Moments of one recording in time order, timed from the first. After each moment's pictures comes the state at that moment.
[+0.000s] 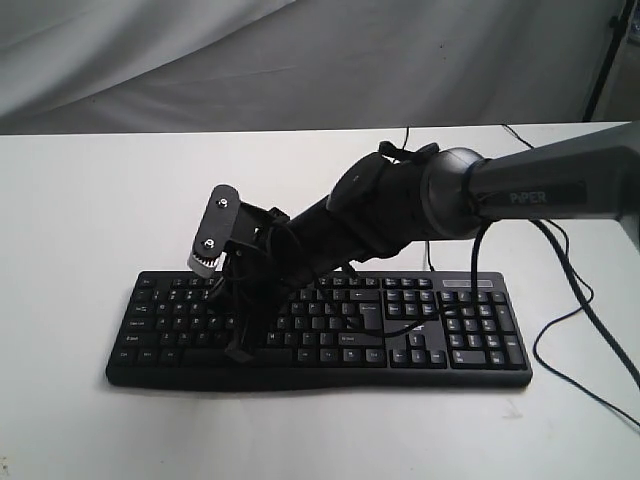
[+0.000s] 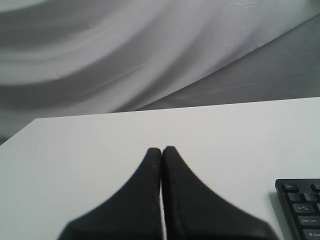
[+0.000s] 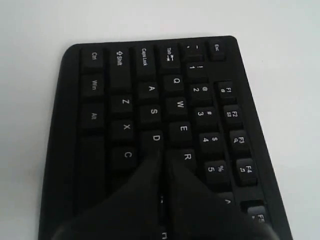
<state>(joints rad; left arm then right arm) 0.13 0.00 -0.01 0.03 0.19 0.09 0.41 2.14 -1.36 1.13 0.51 -1.70</state>
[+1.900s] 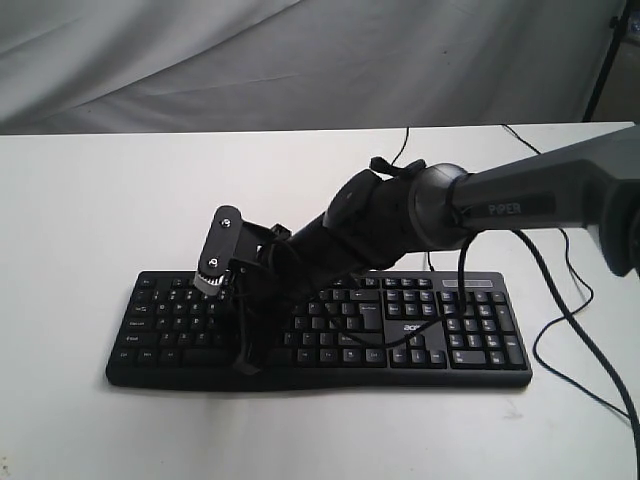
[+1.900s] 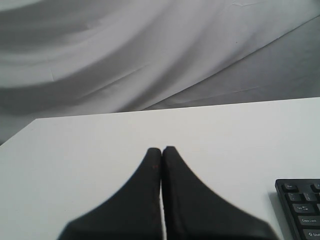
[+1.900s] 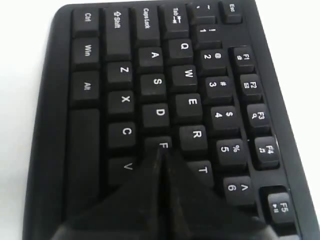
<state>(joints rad) 0.13 0.00 -0.01 0.03 0.19 0.09 0.41 2.19 -1.37 1.08 0.50 -1.69</state>
